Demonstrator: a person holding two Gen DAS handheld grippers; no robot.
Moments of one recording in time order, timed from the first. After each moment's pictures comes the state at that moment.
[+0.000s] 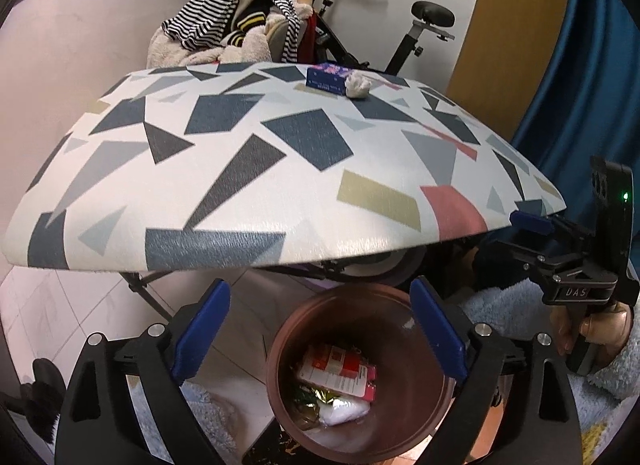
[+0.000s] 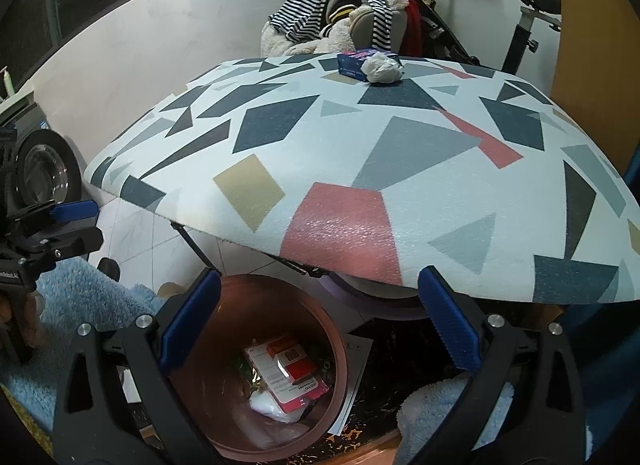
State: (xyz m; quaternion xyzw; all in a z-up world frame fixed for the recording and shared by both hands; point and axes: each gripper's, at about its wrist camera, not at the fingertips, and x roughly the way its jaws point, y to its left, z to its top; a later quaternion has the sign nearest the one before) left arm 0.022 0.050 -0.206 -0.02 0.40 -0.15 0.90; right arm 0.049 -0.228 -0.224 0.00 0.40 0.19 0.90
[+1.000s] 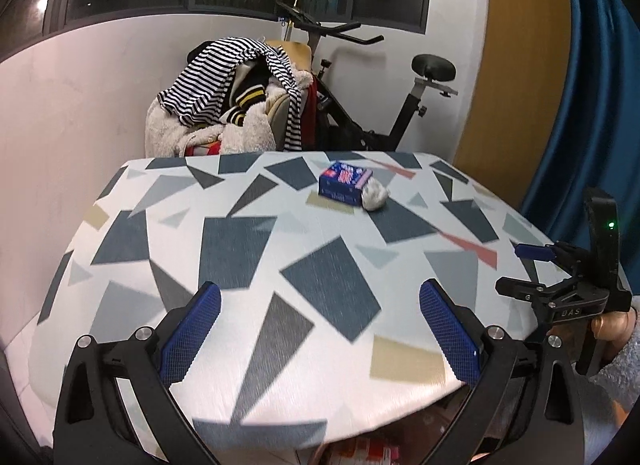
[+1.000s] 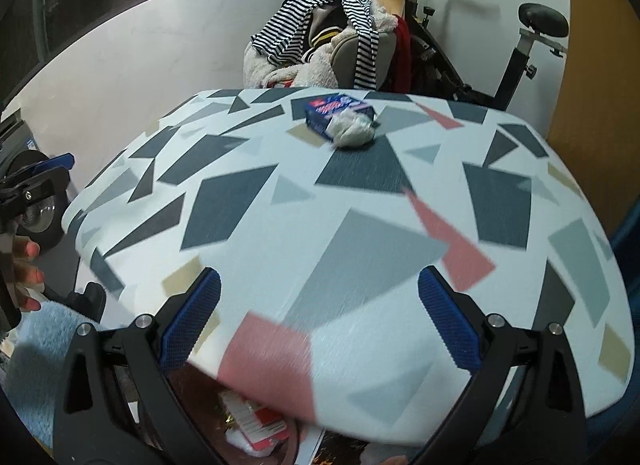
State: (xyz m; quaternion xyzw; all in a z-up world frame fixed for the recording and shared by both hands) left arm 0.132 0.058 -0.122 0.00 0.31 -0.15 0.94; right arm 0.159 -0.248 -0.177 -0.02 0.39 0.18 0.90
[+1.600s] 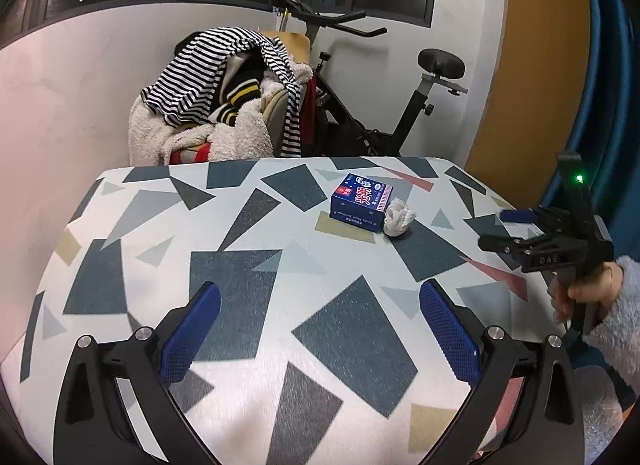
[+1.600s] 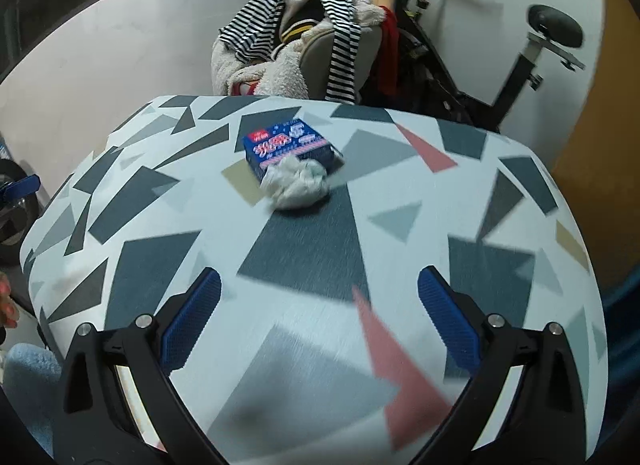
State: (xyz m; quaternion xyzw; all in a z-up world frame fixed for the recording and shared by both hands) left arm 0.233 0.059 -0.136 0.00 0.32 -0.16 0.93; right arm 0.301 -0.254 -0.176 -0.05 0.40 0.17 0.90
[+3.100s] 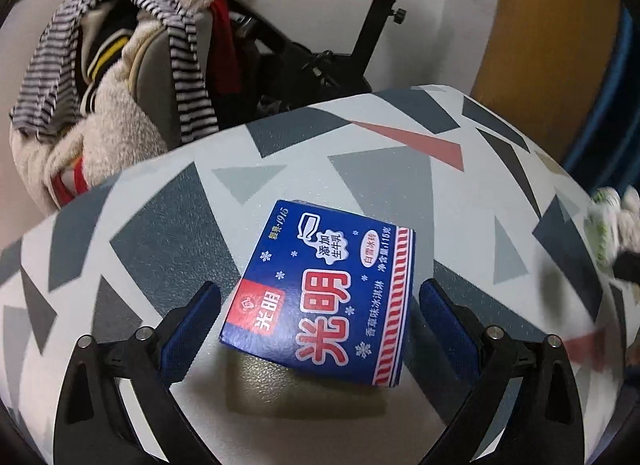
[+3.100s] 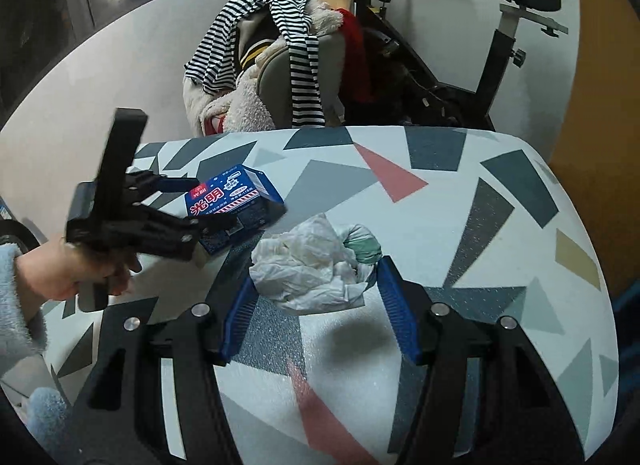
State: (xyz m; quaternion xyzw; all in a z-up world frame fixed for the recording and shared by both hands) left arm 0.485 -0.098 -0.226 0.10 0.44 -0.25 0.86; right arm 0.358 -0.325 -0.169 0.05 0.40 0.14 0.90
